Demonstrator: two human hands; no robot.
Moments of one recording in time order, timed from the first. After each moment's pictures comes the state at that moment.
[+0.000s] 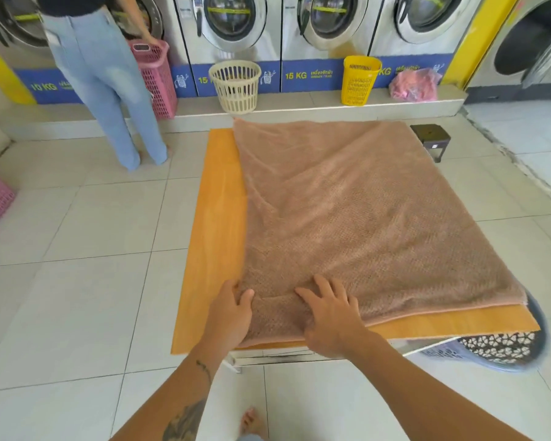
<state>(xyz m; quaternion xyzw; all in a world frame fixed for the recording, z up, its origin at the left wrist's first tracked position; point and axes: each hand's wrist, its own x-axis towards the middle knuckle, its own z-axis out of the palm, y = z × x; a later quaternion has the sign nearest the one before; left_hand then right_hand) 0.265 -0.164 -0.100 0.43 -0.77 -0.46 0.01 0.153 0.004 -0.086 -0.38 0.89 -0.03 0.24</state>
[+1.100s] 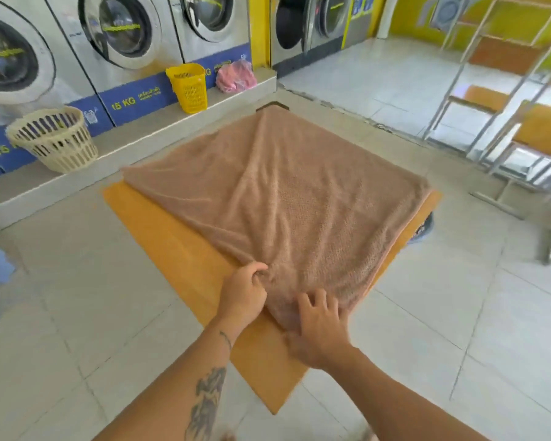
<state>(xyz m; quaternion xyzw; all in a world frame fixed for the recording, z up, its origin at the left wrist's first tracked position) 0.199 -0.296 -0.080 0.04 -0.91 -0.41 -0.10 0.268 -0.148 -0.084 0.03 0.98 -0.10 0.19</state>
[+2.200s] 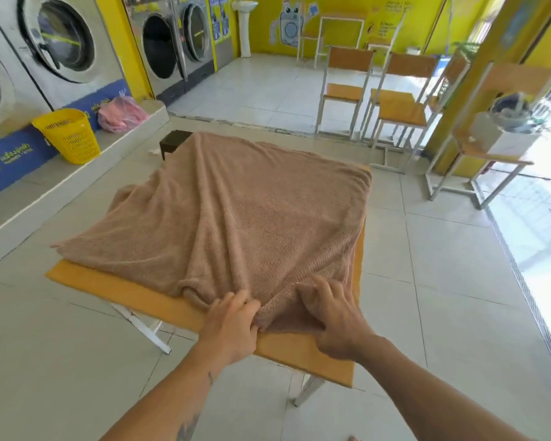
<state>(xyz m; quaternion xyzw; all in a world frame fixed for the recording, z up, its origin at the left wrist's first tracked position) 0.164 -0.428 -0.089 -0.43 -0.90 -0.07 -0.07 0.294 -0.234 -0.065 0.22 0.94 -0.26 0.09</state>
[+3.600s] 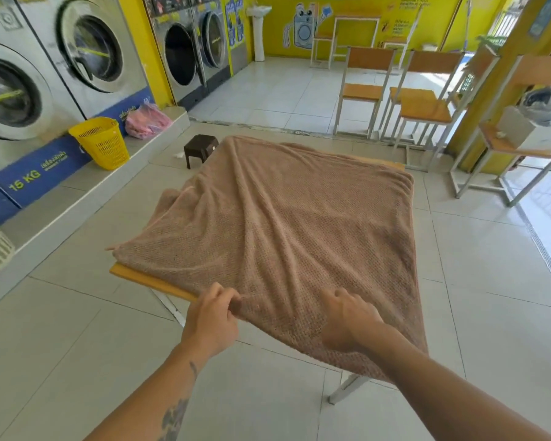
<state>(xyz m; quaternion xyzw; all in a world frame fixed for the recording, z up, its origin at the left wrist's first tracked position) 0.099 -0.549 -0.092 -0.29 -0.94 -0.19 -0.06 0.246 -0.328 -0.031 0.21 0.94 -0.13 0.22</state>
